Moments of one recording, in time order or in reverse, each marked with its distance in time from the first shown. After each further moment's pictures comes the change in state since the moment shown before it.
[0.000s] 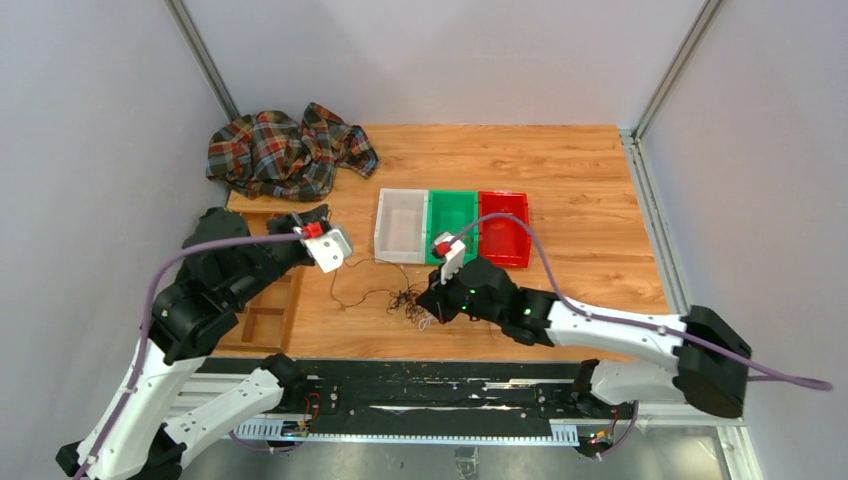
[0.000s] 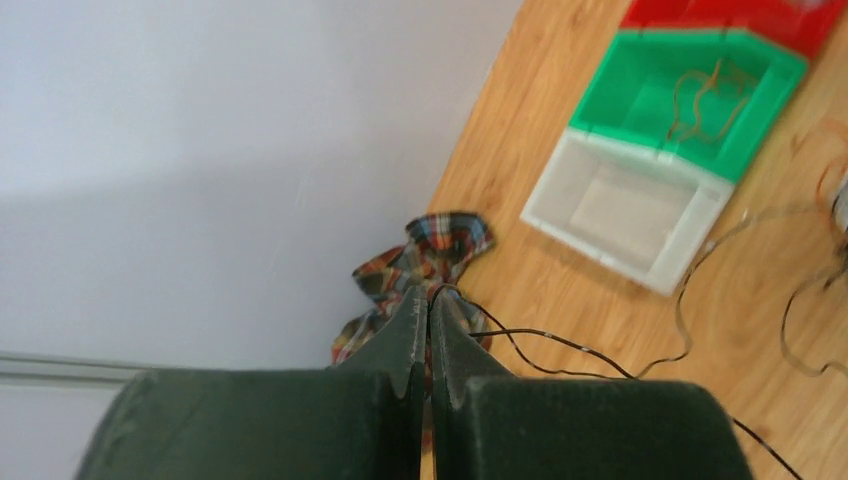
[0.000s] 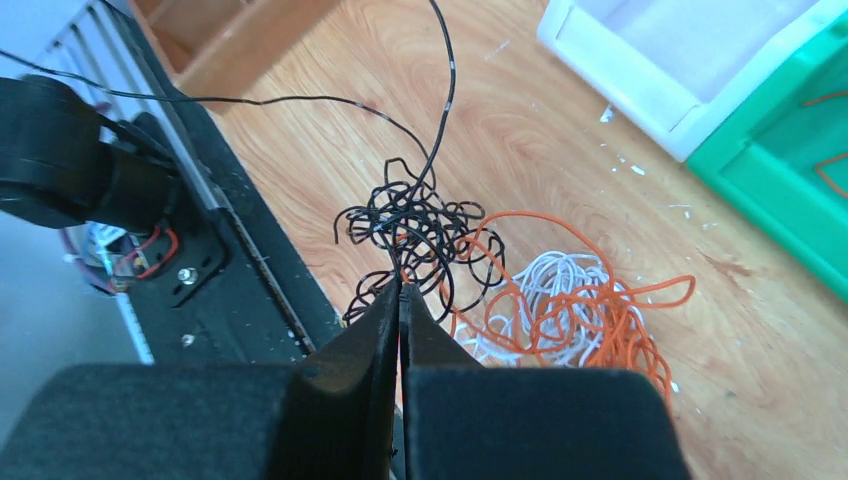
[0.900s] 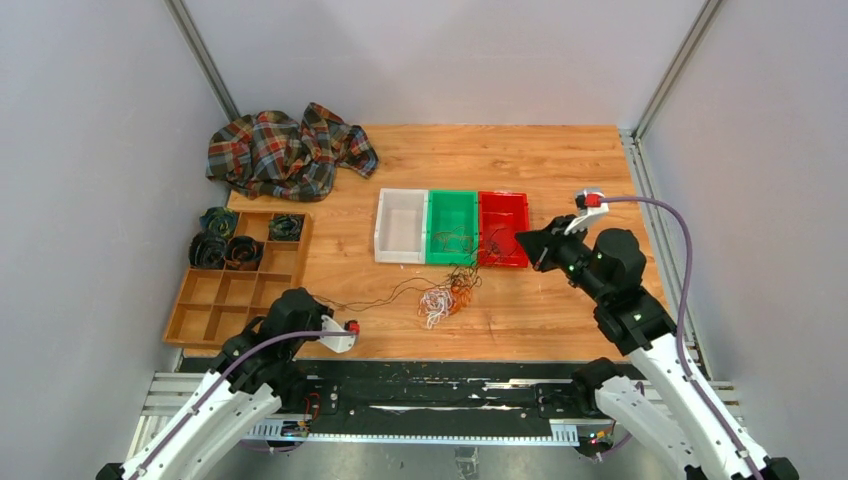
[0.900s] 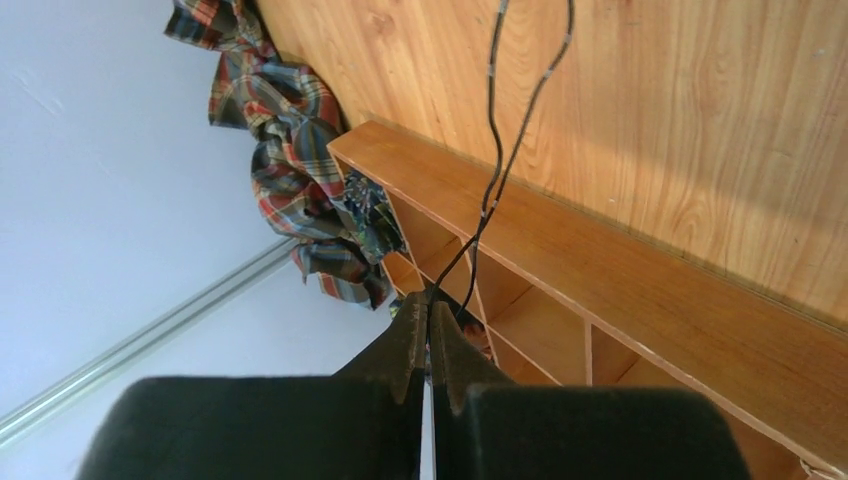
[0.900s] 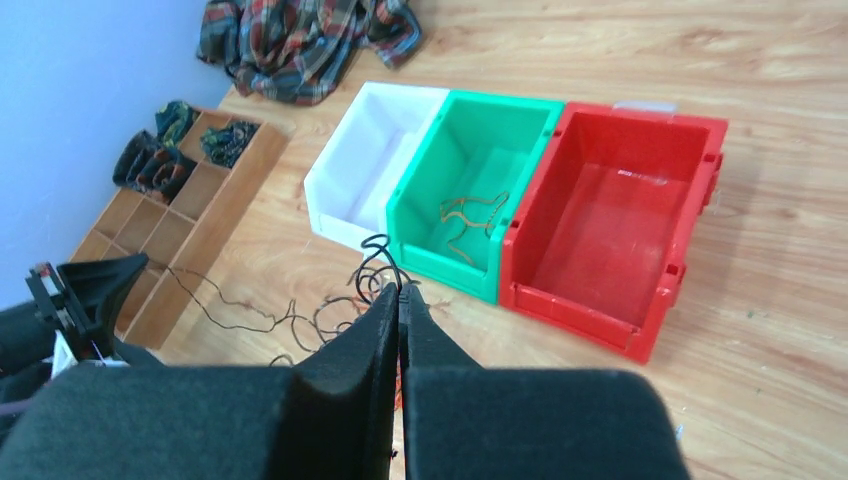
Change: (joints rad) left arm 0.007 -0.456 -0.900 -0.118 -0.398 0.595; right arm -0.649 -0.600 0.008 -0.354 -0.166 0.019
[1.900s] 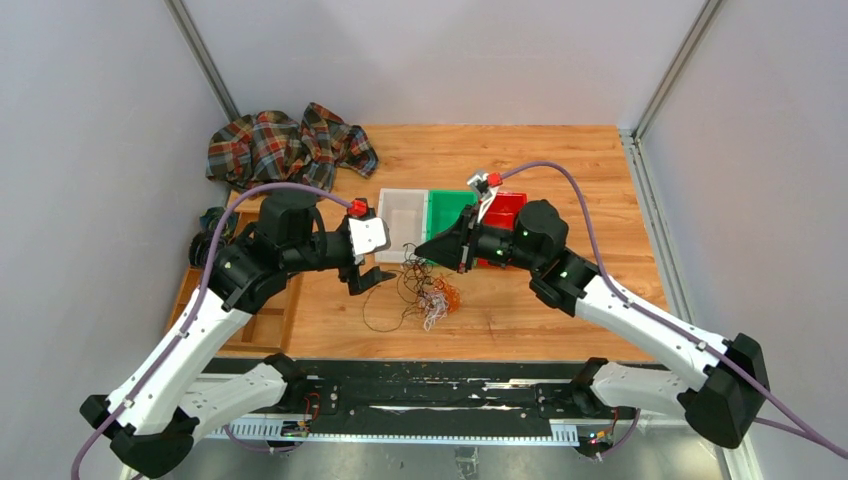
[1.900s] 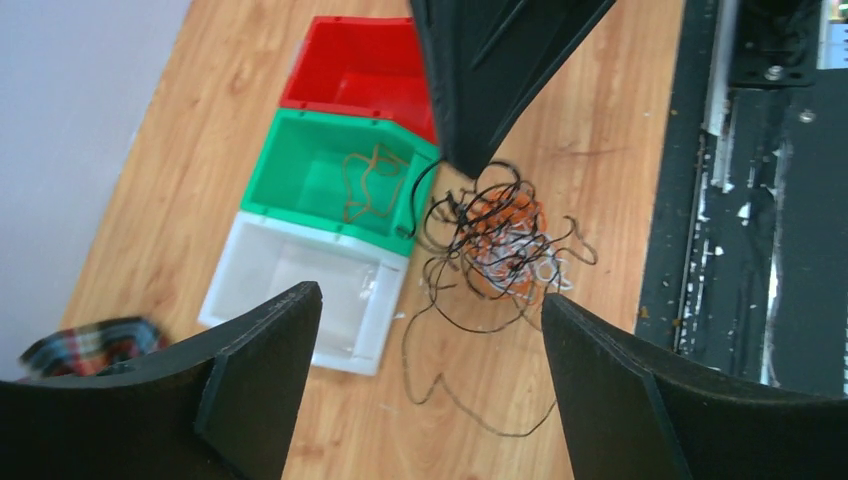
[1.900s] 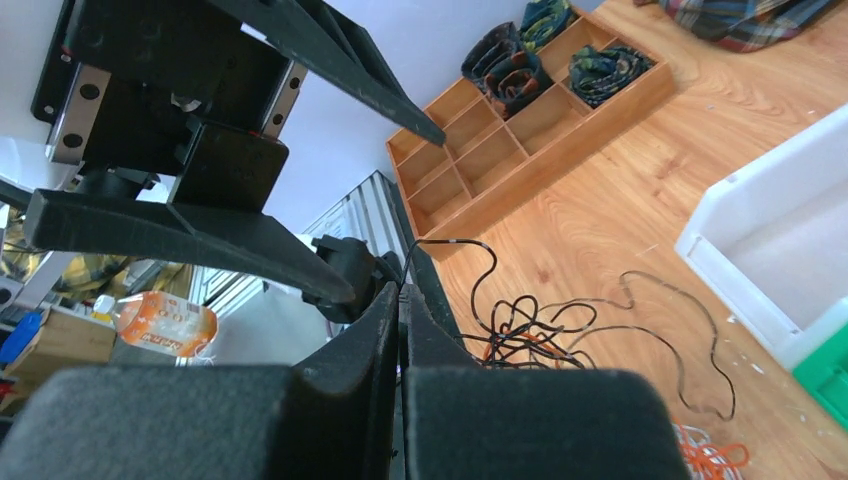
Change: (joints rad) left arm 0.006 0.636 0.810 0.098 0.884 -0.874; right arm 0.330 0.431 0.169 0.431 -0.366 0.210
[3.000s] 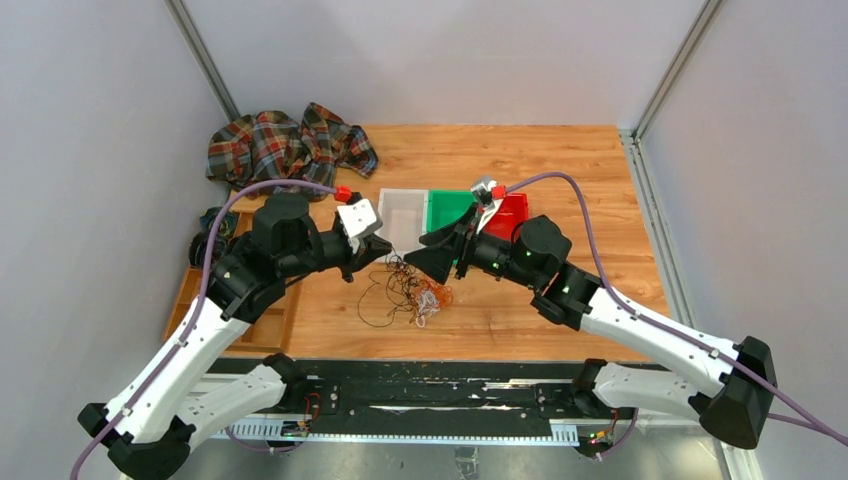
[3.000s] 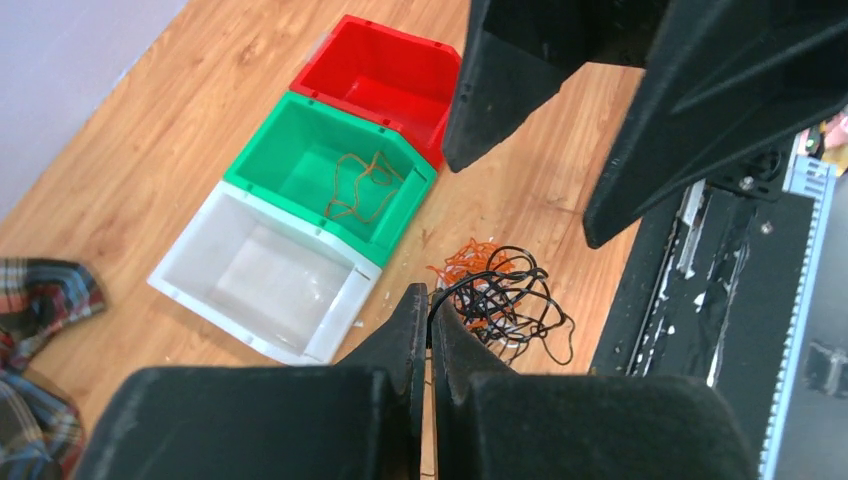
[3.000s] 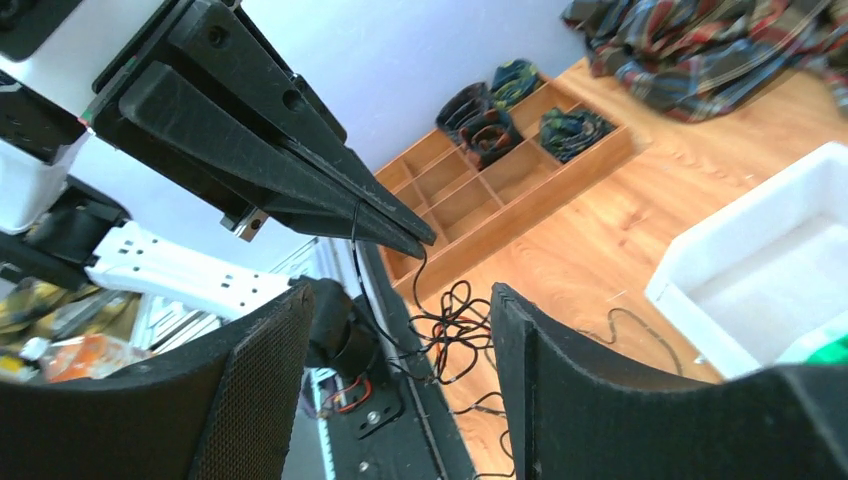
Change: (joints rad) left arm 0.000 -0.058 -0.099 0.143 -0.052 -0.267; right arm 0.130 -0.022 -0.014 0.058 0.214 -0.062
